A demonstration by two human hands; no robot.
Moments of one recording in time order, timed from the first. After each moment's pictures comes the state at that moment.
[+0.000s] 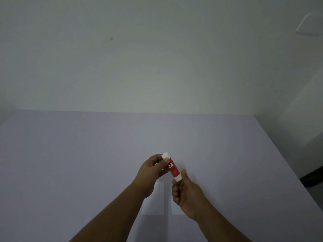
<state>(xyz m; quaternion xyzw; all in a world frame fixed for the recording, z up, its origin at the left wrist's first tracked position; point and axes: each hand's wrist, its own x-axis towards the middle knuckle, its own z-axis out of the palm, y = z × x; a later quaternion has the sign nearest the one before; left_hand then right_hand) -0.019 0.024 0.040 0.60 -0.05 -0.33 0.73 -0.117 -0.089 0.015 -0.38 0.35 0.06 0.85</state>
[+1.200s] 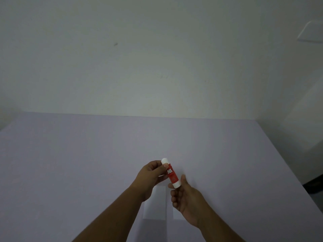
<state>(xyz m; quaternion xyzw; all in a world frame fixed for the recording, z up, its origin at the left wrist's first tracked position) -0.014 0.034 0.042 0.60 -0.04 -0.35 0.72 -0.118 -0.085 0.017 -0.41 0.33 0.08 0.85</state>
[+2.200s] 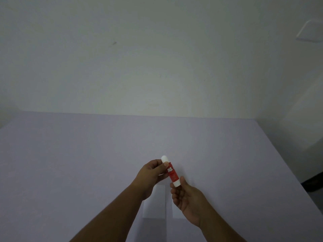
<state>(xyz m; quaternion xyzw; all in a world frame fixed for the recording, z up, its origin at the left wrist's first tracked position) -0.013 0.031 0.040 0.59 -0.04 -0.36 0.72 -0.123 -0.090 0.017 -0.36 0.32 0.06 0.87</state>
